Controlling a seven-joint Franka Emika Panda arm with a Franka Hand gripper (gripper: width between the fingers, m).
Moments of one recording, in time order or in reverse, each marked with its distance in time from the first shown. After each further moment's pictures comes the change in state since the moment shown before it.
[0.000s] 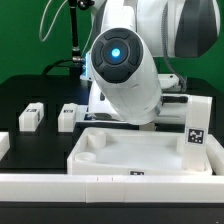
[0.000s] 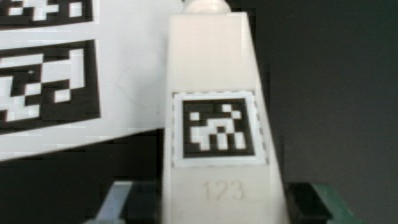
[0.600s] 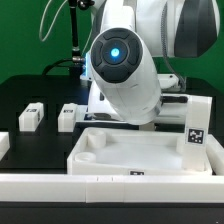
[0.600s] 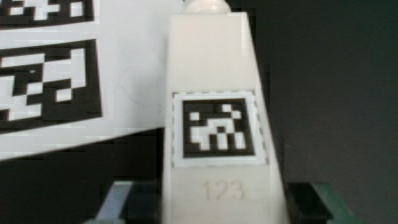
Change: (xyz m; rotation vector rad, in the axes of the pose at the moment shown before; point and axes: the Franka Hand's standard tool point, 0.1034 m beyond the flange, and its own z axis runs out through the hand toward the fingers) arm -0.012 0.002 -0.026 0.033 -0.028 0.005
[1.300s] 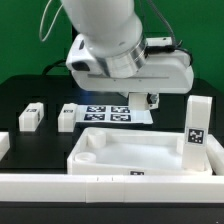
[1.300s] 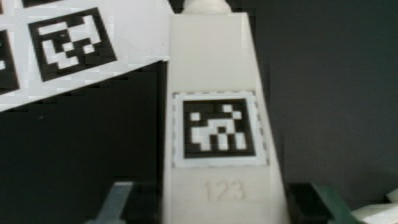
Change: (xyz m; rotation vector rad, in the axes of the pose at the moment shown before) arm -0.004 -0.001 -0.064 0.094 0.346 0.073
